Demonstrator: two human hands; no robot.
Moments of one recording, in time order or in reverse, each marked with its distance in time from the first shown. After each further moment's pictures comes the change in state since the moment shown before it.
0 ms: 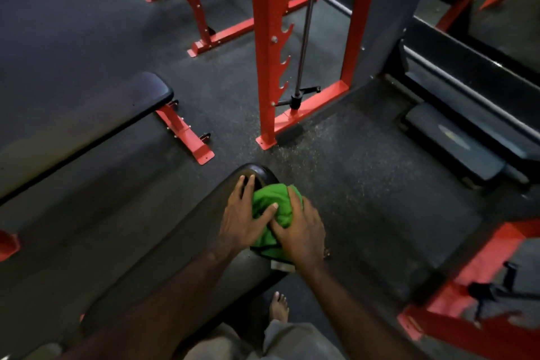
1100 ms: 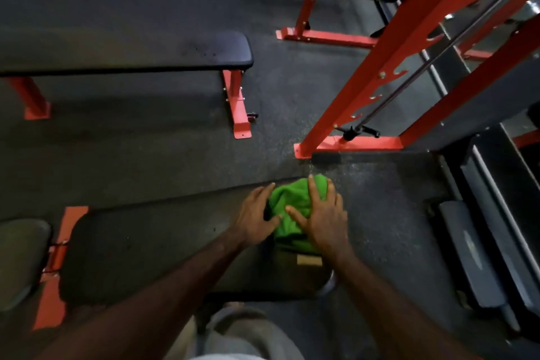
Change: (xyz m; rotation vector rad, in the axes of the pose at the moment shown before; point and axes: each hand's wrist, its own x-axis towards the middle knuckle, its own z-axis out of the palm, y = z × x) left_hand -0.015 -0.076 -0.020 -0.342 0.072 -0.231; right_hand 0.084 -0.062 0.013 -0.485 -0.260 -0.469
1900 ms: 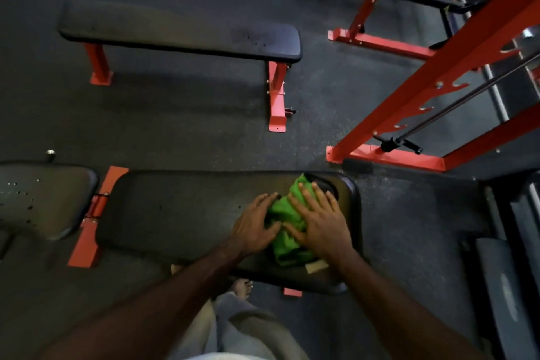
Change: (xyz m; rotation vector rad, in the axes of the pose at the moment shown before) left_hand -0.056 -0.056 0.022 -0.055 0.120 -0.105; right_hand -0.014 -0.016 0.034 -0.292 -0.072 -0.622
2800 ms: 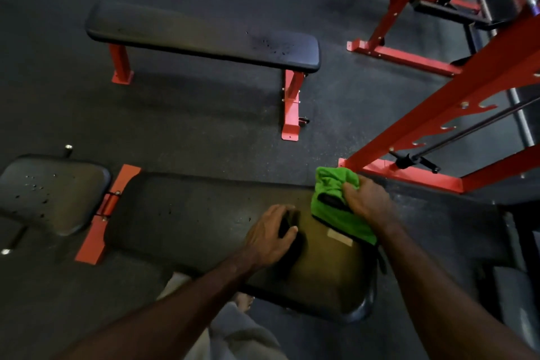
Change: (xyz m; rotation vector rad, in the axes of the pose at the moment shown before) left_hand 0.002 0.022 -0.008 -0.106 0.068 0.041; right_hand 0.078 0.067 -0.077 0.431 -0.210 0.637
